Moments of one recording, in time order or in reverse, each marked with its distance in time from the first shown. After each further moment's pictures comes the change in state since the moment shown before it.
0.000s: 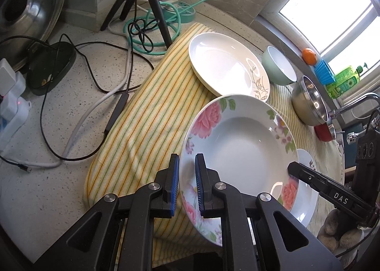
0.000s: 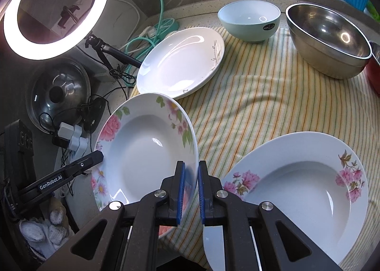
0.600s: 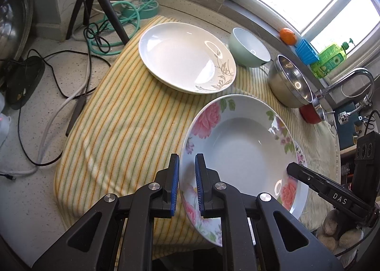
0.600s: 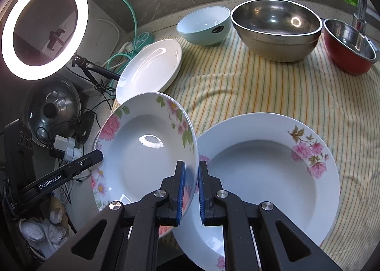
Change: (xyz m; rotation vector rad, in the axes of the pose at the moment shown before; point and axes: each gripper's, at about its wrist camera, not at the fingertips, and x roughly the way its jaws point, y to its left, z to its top) left arm 0.012 -0.057 -0.007 0.110 0.036 -0.052; right arm -0.039 -0.051 -0.024 0.104 -0.053 -0.044
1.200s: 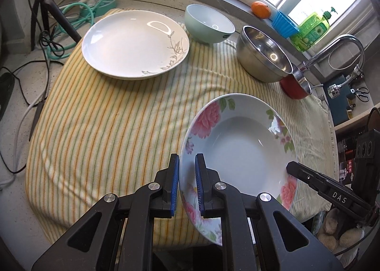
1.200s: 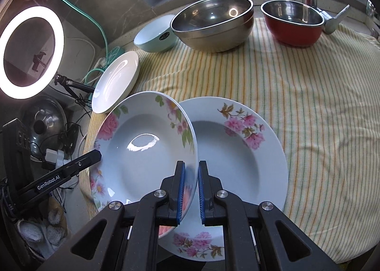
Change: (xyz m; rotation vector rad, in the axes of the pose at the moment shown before) left arm 0.024 -0.060 -0.011 0.123 0.060 -0.046; right arm -0.031 -0.058 -0.025 0.121 -0.037 -0.059
